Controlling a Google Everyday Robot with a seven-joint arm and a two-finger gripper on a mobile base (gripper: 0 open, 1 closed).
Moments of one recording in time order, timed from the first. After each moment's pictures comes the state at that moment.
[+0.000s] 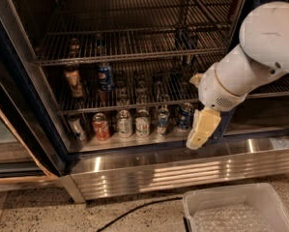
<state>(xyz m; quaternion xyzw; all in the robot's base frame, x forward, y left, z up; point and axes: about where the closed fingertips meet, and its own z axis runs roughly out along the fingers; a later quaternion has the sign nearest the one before) 0.491 -0.125 0.835 -0.63 0.74 0.06 0.22</state>
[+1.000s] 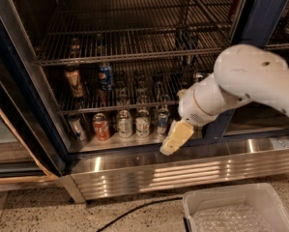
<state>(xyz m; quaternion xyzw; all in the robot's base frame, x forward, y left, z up) 0.509 -0.085 0.779 -0.57 0.77 0.09 0.26</state>
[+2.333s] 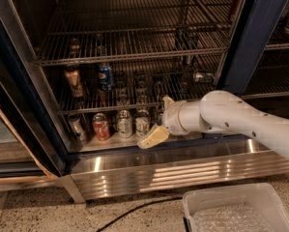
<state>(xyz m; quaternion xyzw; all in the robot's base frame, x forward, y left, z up) 0.577 -0.032 0.710 -0.49 0.75 0.16 0.41</state>
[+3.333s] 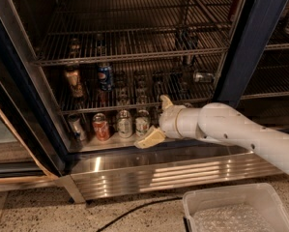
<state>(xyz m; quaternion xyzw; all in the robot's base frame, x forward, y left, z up) 0.585 -0.021 0.709 -0.49 0.72 0.15 0.47</state>
